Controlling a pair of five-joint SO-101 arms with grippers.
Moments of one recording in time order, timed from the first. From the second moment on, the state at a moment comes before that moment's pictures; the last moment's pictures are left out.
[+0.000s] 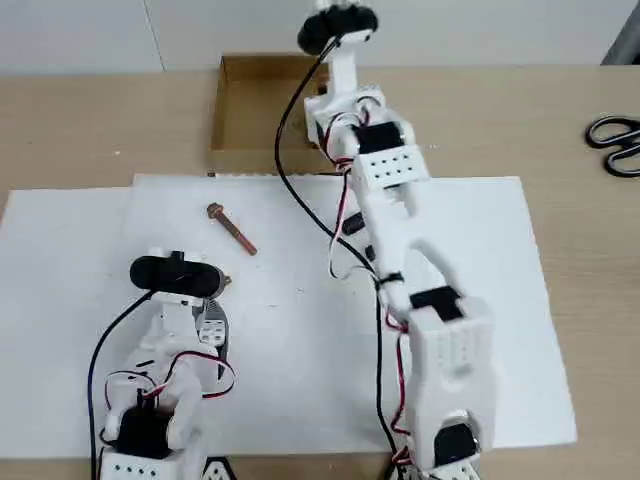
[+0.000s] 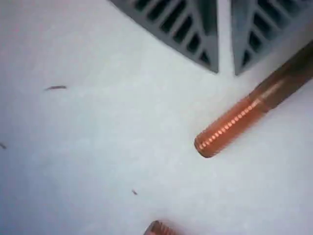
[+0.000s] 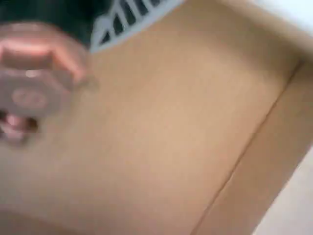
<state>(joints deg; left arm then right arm) 3.8 -103.4 92.4 64.5 5.2 -19.2 37.3 -35.7 39.2 -2.6</state>
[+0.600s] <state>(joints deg) 3.8 -103.4 92.4 64.5 5.2 -21.3 59.9 -64.4 44.0 4.4</state>
